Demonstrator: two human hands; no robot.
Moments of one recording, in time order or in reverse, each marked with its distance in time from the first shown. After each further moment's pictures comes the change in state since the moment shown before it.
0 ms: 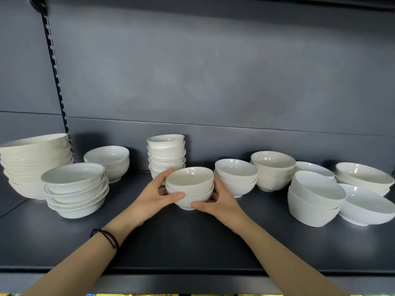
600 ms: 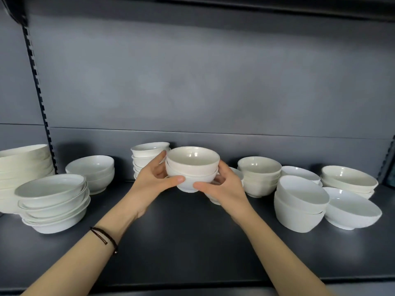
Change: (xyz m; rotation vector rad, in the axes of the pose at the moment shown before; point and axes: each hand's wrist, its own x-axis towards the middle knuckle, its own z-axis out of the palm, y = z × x) left_hand 0.028 0.052 0.032 -0.155 0.079 0.098; right_hand 0.001 -0.049 -0.043 0.059 0.198 -0.100
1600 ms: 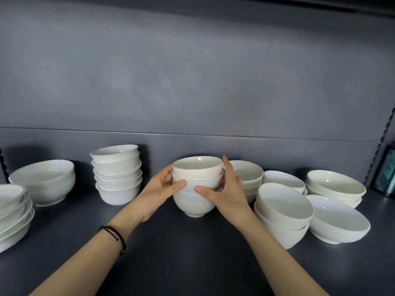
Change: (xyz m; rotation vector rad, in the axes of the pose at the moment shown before) left_hand 0.061 -0.054 0.067 0.014 -0.211 -0.016; right_hand 0.024 0.034 -0.069 -0.317 0.136 0.074
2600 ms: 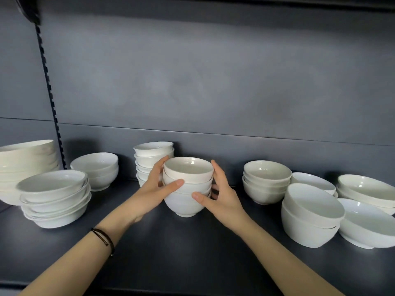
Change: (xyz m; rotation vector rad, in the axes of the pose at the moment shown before) left_hand -0.071 0.034 -0.049 0.167 0.256 -0.071; right_hand -0.023 -0.017 0.061 0.108 -0.274 -0.105
